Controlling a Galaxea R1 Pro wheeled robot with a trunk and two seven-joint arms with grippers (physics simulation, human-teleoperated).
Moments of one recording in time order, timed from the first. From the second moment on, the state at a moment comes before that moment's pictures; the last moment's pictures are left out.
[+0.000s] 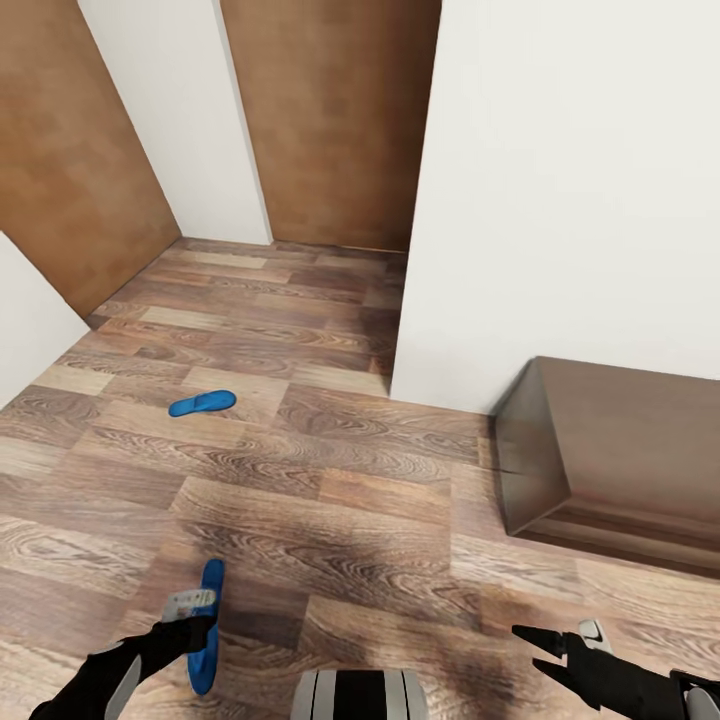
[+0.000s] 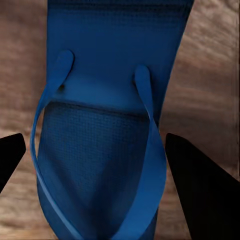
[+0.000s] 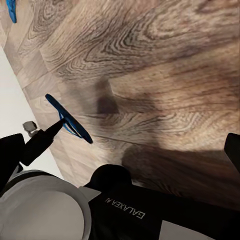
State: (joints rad) left arm -0.47 0.16 0.32 -0.44 -0.11 0.13 -0.47; right arm -0.10 -0.34 -0.24 -1.10 -0.61 0.98 0.83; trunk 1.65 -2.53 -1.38
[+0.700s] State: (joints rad) left arm -0.47 0.25 0.42 -0.43 -0.11 0.14 -0.85; right arm -0.09 -0.34 -0.23 -0.64 -0.53 0.30 0.84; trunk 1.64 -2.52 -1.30
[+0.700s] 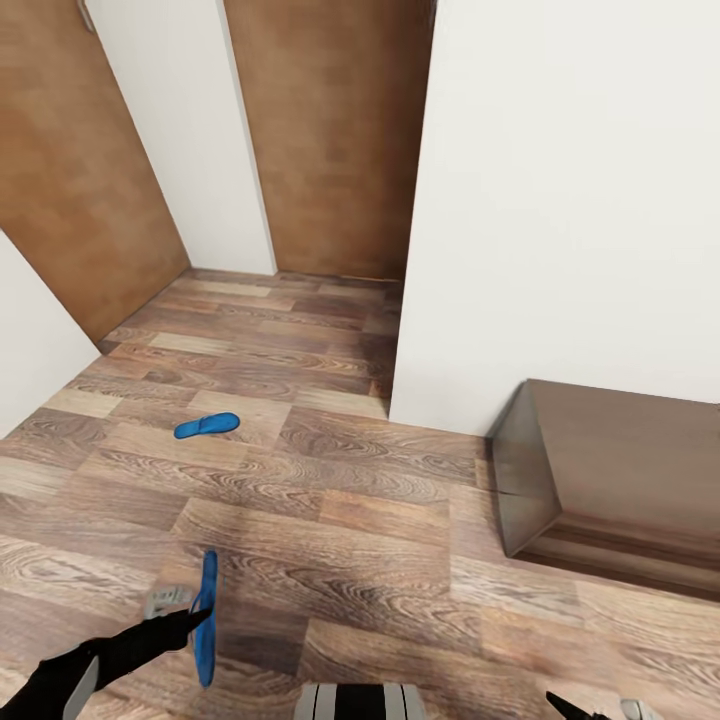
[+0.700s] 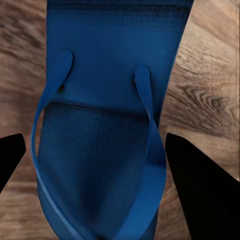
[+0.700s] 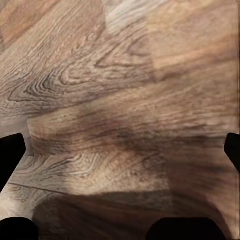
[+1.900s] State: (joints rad) left arm -0.47 0.24 0.43 -0.37 -0.11 0.14 -0.87; right arm -0.09 -0.34 -0.23 -0.60 -0.50 0.28 1.00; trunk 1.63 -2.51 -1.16
